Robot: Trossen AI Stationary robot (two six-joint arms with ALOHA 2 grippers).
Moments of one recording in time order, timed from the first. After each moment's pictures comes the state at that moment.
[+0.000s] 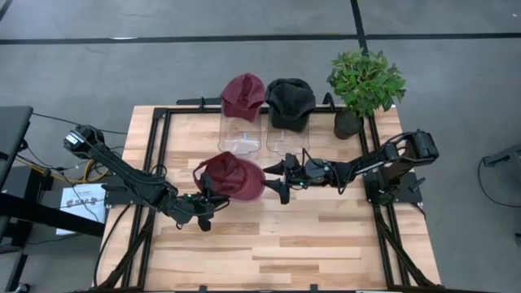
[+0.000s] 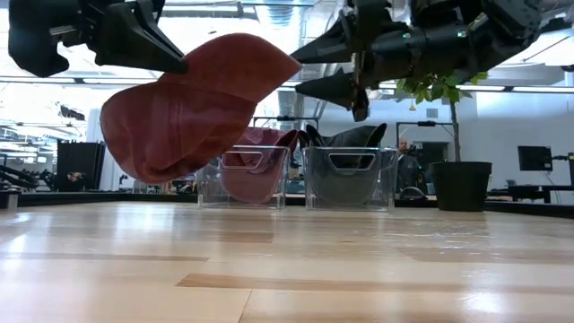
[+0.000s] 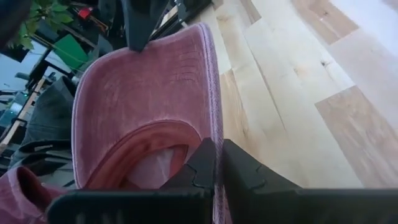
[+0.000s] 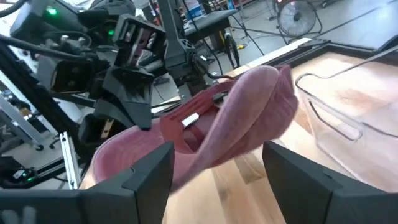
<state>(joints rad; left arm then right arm) -0.60 1.21 0.59 0.03 -0.77 0.36 0.10 1.61 0.65 0.82 0.16 0.39</state>
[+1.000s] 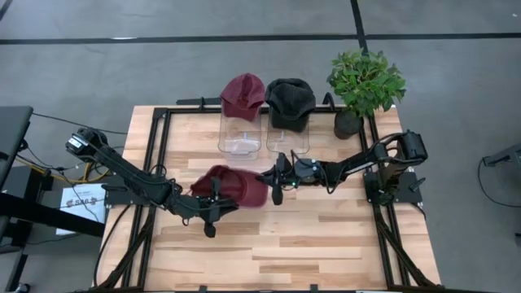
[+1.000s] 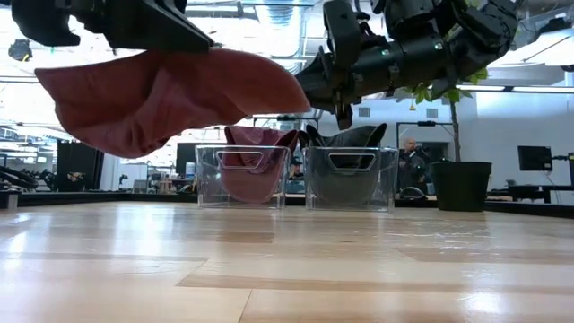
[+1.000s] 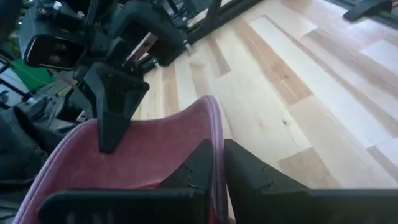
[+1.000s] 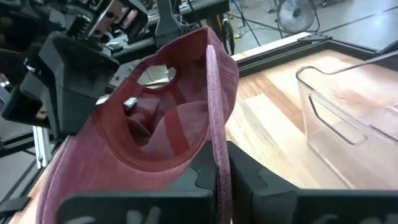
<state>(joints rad) -0.54 1.28 0.59 0.27 -0.55 0.36 0.09 1.72 0.74 0.77 0.12 0.27</state>
